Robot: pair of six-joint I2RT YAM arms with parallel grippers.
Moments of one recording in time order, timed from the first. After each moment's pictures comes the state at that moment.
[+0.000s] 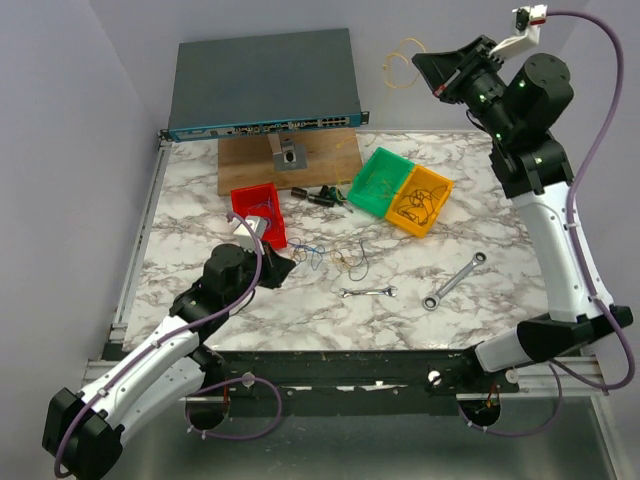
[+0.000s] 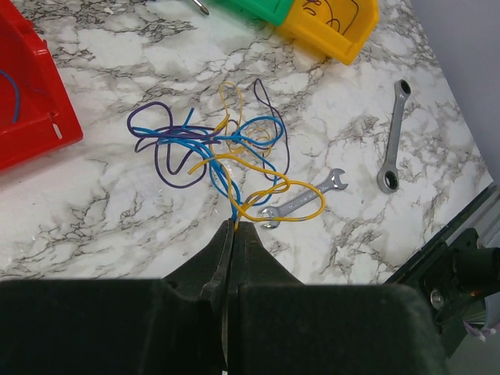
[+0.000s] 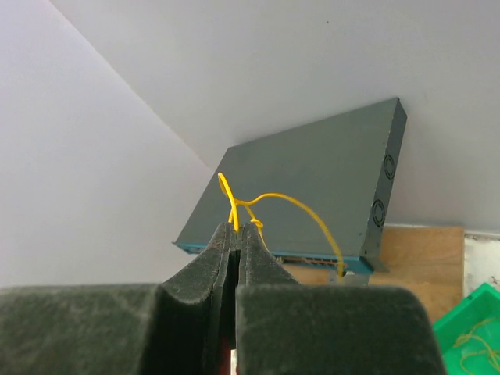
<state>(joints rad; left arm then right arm) -0.58 0.73 0.44 -0.03 0.12 -0.53 0.31 1.44 1.91 -0.26 -0.19 0.60</state>
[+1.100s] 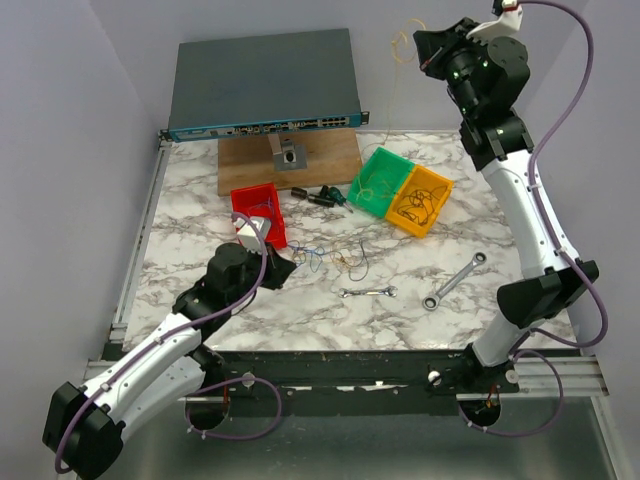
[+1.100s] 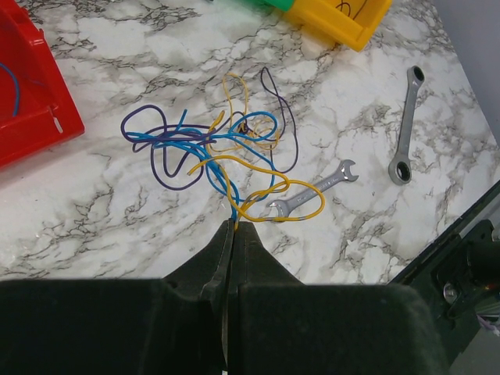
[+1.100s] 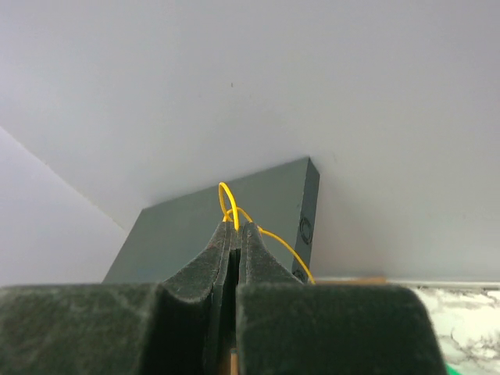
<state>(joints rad) -0.59 0.76 0.44 -0.03 0.12 -0.50 0.31 1.67 1.97 -0.08 0.04 0.49</state>
